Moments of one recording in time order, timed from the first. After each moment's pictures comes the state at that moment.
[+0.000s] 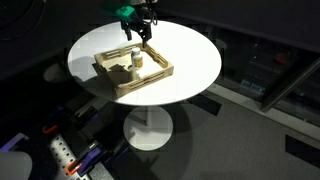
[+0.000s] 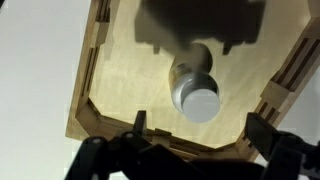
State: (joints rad) arm 0.11 0.31 0.04 -2.08 0.01 2.40 0.08
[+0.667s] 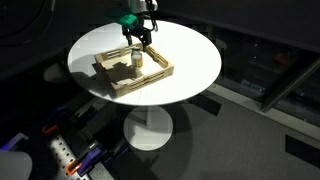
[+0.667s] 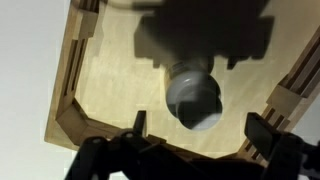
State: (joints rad) arm 0.12 0.40 0.04 -2.03 -0.01 2.42 0.08
